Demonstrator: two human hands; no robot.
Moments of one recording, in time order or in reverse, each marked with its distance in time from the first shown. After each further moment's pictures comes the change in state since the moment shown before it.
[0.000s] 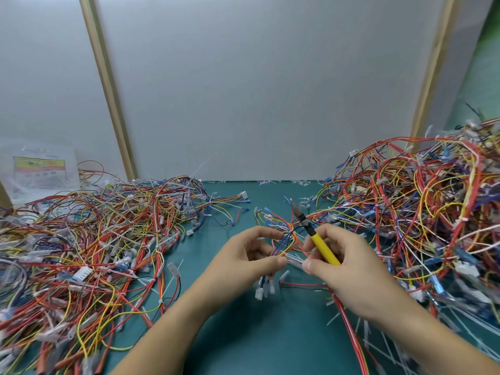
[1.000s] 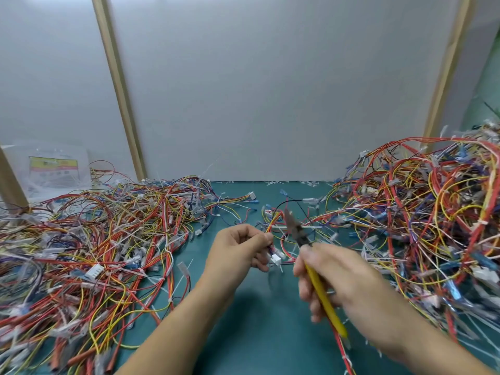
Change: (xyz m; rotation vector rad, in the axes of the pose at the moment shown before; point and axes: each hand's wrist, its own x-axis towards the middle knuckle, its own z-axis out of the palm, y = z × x) left_hand 0.005 0.003 -0.004 -0.197 0.321 -0.035; right_hand -0.018 -0.025 0.016 0.305 -0.211 0.151
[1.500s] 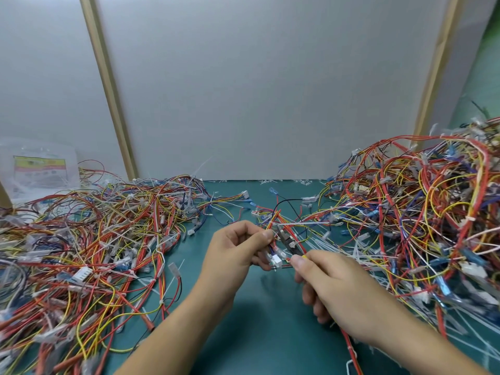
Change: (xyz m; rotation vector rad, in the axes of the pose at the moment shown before) left_hand -0.005 0.000 0.008 -0.111 -0.068 0.103; right_hand 0.009 0.017 -0.008 -0.418 0.083 0.064
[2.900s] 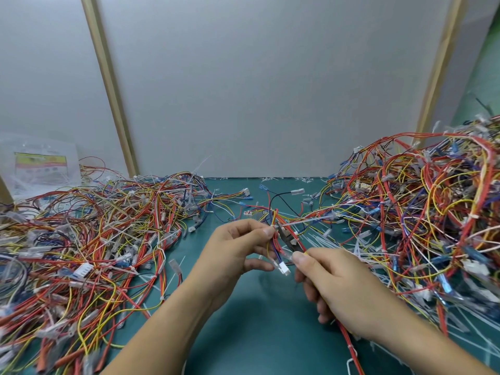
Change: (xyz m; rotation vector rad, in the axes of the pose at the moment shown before) left_hand -0.002 0.012 -0.006 -0.060 -0.124 -0.167; right_hand 0.002 0.004 -0.001 0.037 -0.012 -0.038
